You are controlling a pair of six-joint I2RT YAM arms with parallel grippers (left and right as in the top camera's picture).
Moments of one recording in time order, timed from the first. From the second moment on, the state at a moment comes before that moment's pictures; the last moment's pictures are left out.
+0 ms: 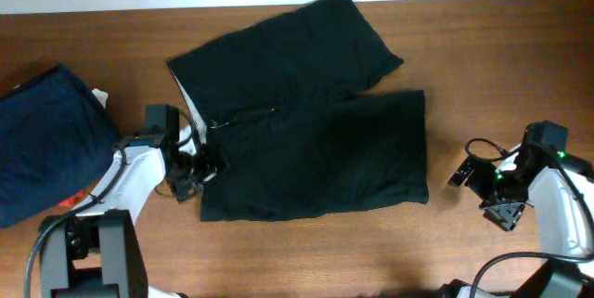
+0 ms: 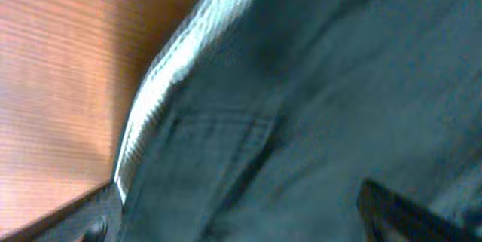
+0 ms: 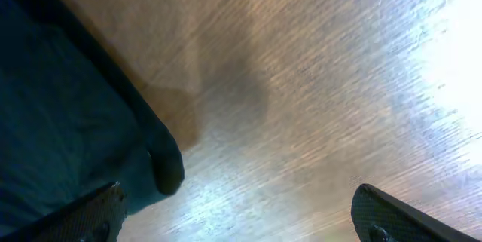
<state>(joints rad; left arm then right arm) 0.03 1.66 0.91 -0.72 0.38 -0.43 -0.48 1.40 0.87 -1.01 -0.21 0.30</state>
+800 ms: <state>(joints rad) 0.04 1.27 0.49 -0.55 0.29 -1.03 -0.48 1.40 0.87 -1.01 -0.23 0.28</state>
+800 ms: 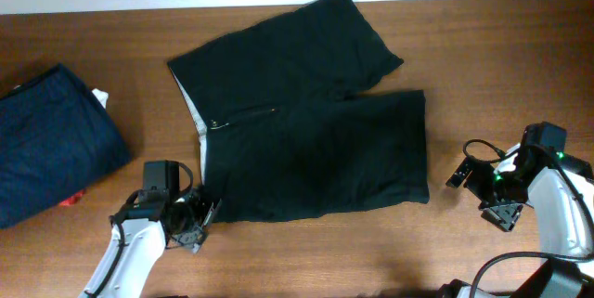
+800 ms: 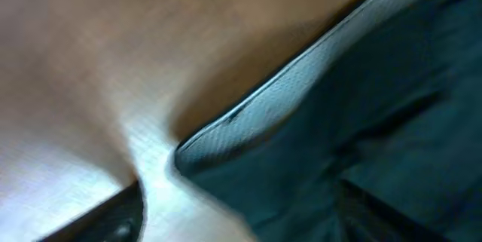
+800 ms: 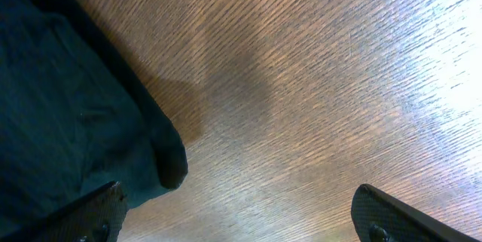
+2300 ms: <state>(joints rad) 0.04 1.27 0.47 -0.58 0.22 -0.91 -0.18 1.40 0.58 -0.56 -0.31 0.54</state>
